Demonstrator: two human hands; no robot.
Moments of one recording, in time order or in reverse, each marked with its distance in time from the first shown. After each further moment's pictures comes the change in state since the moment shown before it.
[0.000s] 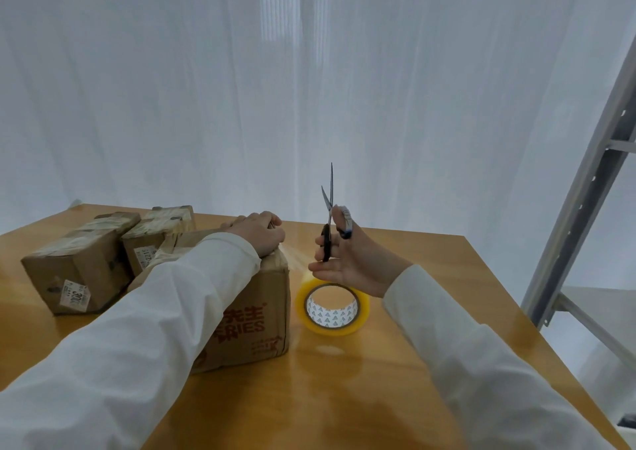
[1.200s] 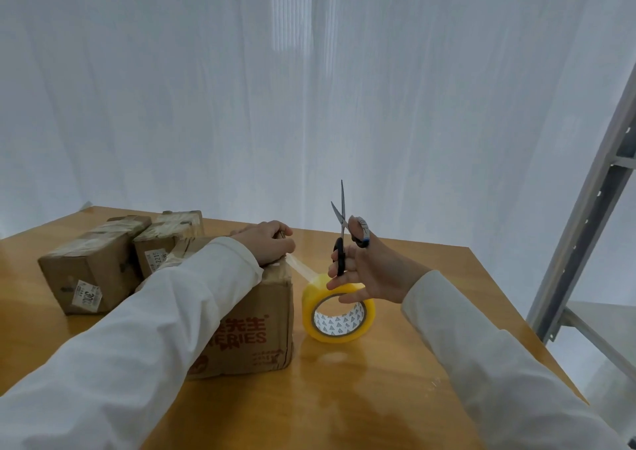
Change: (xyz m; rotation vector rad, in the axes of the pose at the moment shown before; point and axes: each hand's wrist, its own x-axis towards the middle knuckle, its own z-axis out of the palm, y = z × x) left_hand -0.008 -0.007 -0.007 -0.110 -0.120 0.033; right_hand -0.011 -0.007 -0.015 -0.195 -0.011 0.091
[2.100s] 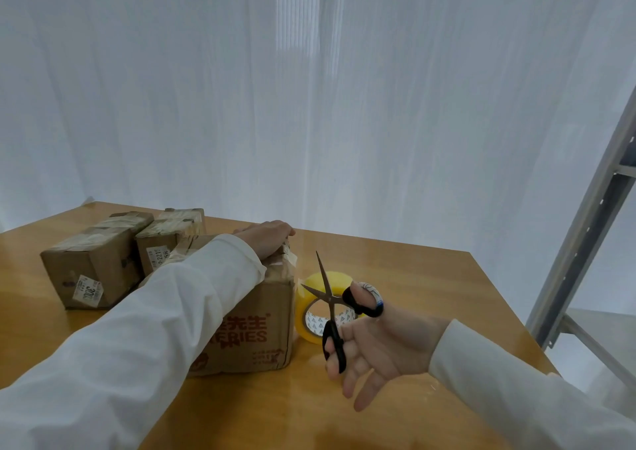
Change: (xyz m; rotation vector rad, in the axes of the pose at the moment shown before) left_hand -0.007 0.014 -0.003 -0.080 0.001 -0.035; right_hand -0.035 0.049 0.009 0.061 -0.591 0.257
